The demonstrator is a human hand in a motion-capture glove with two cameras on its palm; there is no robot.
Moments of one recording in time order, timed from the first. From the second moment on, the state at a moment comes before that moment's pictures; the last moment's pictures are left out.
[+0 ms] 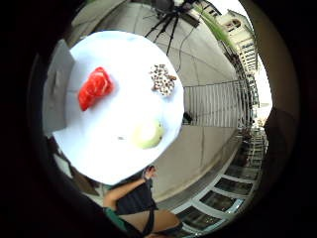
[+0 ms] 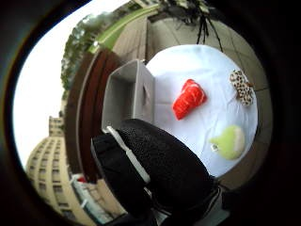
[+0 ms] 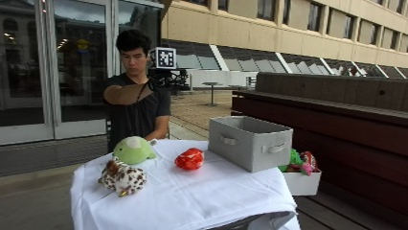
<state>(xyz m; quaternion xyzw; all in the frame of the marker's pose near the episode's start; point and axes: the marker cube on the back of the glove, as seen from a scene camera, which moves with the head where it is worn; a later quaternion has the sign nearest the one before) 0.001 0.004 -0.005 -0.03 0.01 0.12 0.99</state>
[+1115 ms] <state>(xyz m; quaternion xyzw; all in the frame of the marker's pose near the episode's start) 0.149 0.063 0.217 0.00 0.01 0.08 1.00</state>
